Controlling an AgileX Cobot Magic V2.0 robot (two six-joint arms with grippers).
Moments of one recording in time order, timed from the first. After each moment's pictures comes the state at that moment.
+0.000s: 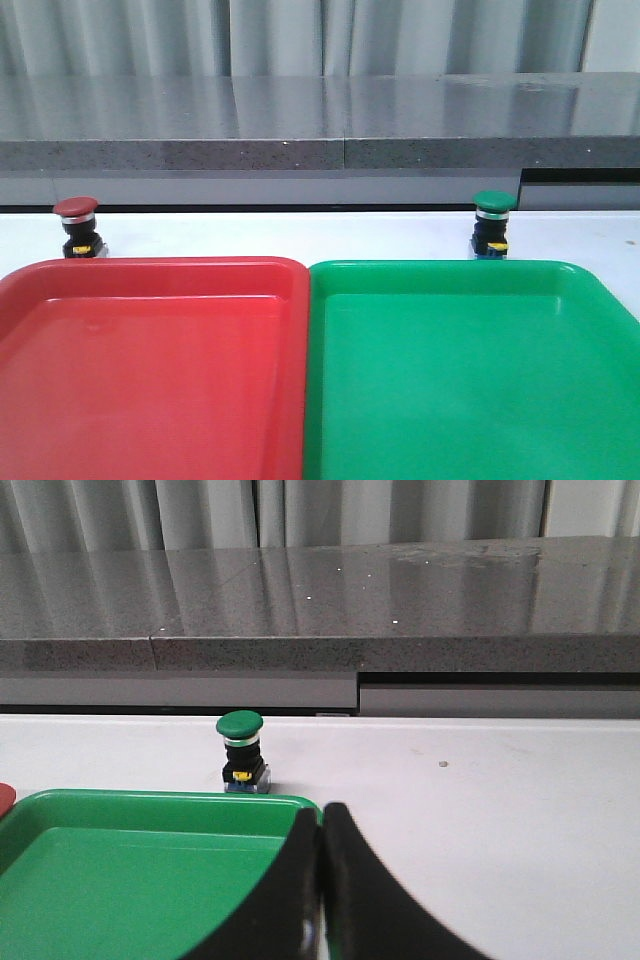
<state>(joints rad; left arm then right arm) -0.05 0.20 -0.27 0.01 0.17 -0.01 0.05 -0.01 0.03 0.00 0.09 0.06</state>
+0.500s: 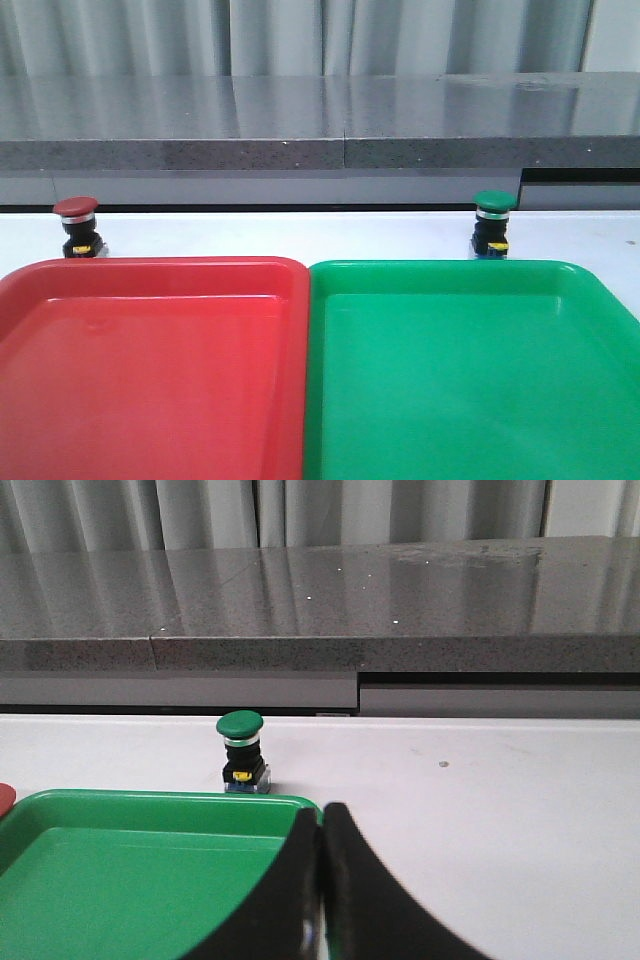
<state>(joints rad) -0.05 0.87 -0.82 -0.03 0.50 -0.01 0.05 -0.01 0.03 0.00 0.09 0.06</state>
